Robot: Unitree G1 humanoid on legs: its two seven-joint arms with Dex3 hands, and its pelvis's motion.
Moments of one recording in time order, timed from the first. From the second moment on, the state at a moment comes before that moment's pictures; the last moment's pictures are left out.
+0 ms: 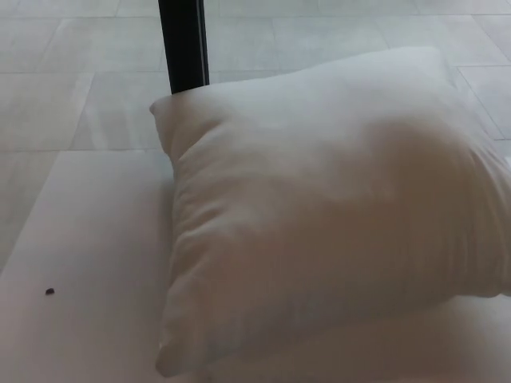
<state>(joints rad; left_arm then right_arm) 0.42 0.58 0.52 0.95 -0.06 0.07 -0.03 0.27 -0.65 -0.61 1.07 0.10 -0.05 0.07</state>
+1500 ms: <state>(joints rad) -0.34 0.55 0.46 0.00 -0.33 0.45 -0.03 -0.47 -0.82 -0.46 0.37 0.36 0.26 0.27</state>
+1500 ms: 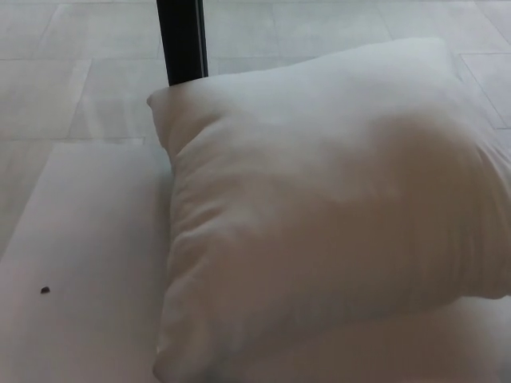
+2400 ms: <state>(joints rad) -0.39 0.37 -0.15 -0.01 -0.26 0.79 -0.06 -0.60 -0.68 0.02 0.43 0.21 0.44 0.33</state>
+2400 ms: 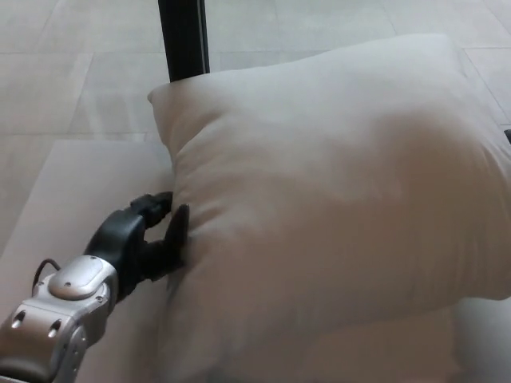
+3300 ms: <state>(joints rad) -0.47 0.05 -0.16 0.15 -0.16 0.81 0.04 -0.61 -0.42 0.05 0.19 0.11 0.53 0.29</state>
